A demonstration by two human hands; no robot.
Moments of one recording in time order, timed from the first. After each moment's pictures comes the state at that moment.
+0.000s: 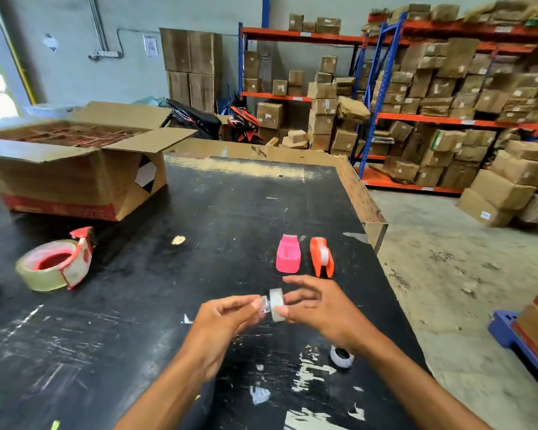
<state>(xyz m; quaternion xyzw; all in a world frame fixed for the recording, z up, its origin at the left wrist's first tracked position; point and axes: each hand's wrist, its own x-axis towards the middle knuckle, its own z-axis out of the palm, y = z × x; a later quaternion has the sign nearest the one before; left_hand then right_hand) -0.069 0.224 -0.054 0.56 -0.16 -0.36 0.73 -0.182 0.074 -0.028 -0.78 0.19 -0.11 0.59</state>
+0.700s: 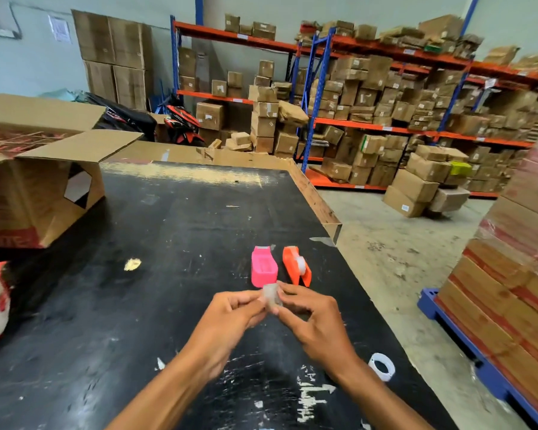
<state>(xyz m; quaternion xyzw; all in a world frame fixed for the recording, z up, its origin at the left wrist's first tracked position) -0.031 0.184 -0.038 0.51 -0.34 -0.44 0.66 -0.158 0.091 -0.041 -0.81 0.21 -0.37 0.39</state>
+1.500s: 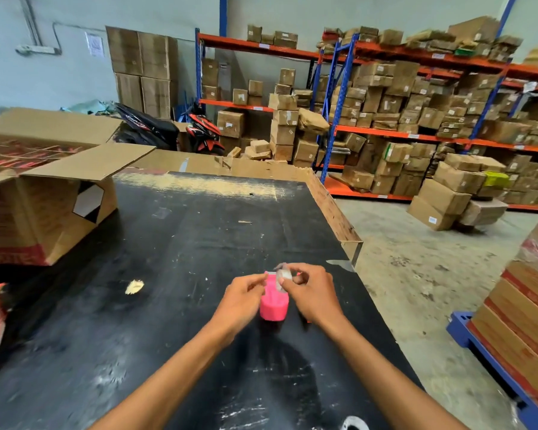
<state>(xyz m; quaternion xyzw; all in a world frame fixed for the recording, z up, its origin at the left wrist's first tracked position) 0.035 0.081 -0.049 0.68 -0.37 -0.29 0.56 -0.075 -0.012 -0.026 -0.81 0.34 -0.31 0.37</state>
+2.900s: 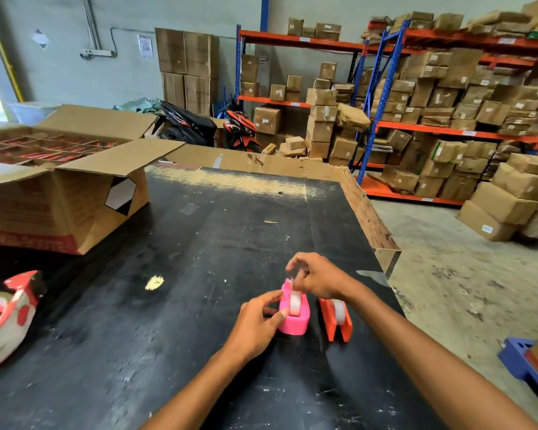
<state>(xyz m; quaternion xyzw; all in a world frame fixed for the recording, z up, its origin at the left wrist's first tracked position) 0.045 0.065 -0.102 0.72 -0.41 -0.19 0.53 -0.019 -0.092 -0.025 -0.92 0.20 -0.05 0.34</state>
